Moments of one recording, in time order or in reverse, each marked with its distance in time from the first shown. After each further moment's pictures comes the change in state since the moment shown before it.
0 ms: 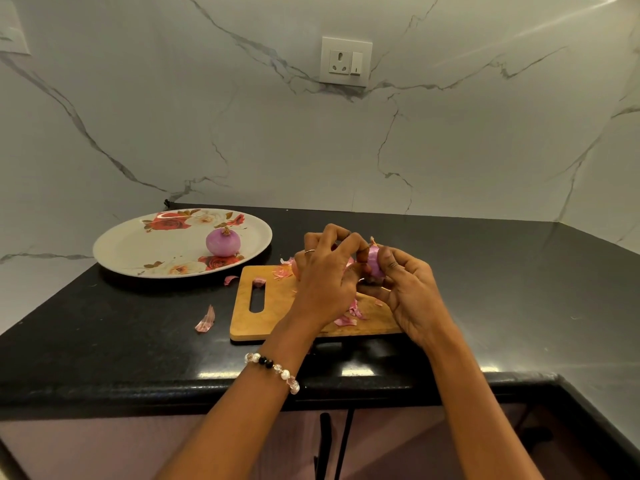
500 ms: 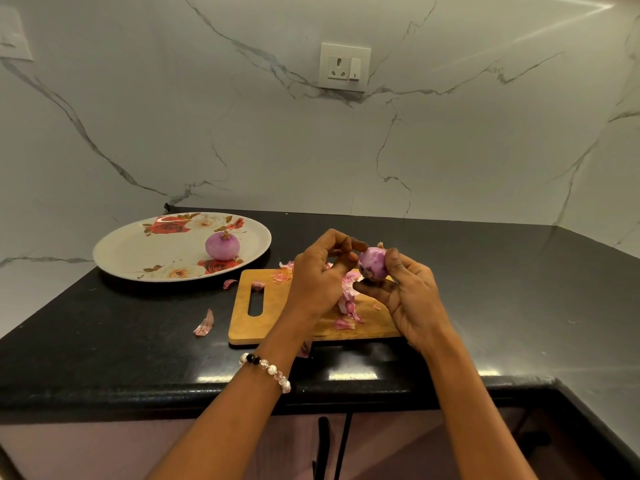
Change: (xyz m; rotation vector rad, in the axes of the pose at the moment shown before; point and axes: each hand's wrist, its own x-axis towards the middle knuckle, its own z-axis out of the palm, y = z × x) left_hand 0.005 0.004 -0.011 -0.473 0.000 -0.213; right_hand -0.002 -0.006 0.004 0.170 0.051 0.040
